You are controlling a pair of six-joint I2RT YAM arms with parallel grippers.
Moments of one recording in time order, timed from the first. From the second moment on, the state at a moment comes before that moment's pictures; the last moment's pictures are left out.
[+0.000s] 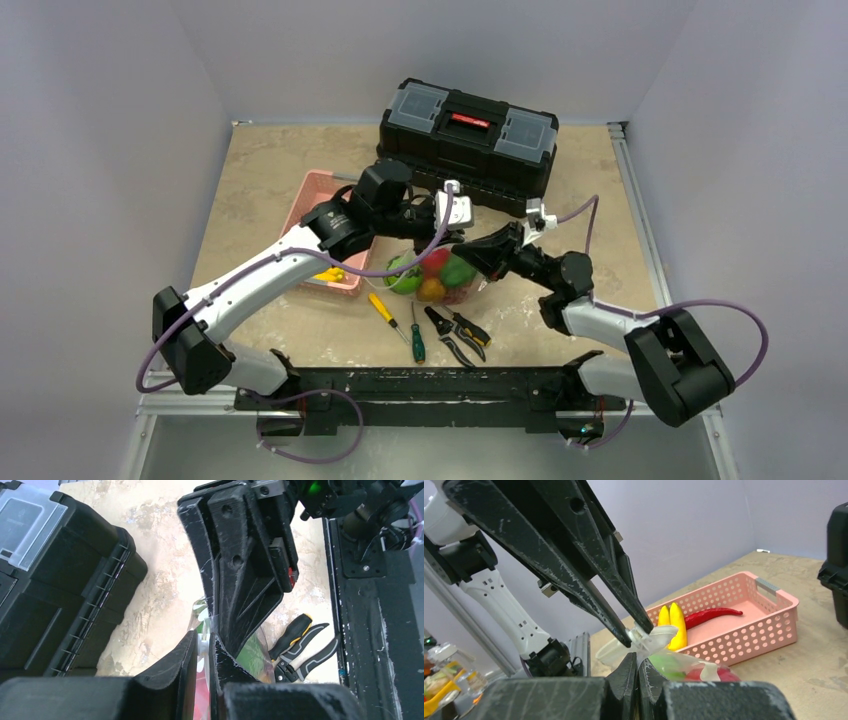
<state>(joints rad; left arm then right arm) -0.84 1.40 1.33 -0.40 0.50 0.48 0.44 1.25 0.30 1.38 -0.72 0.72</state>
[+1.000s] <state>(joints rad) -0.79 1.40 1.35 -0.44 0.58 0.42 0.38 1.09 0.25 1.29 -0.61 0.79</state>
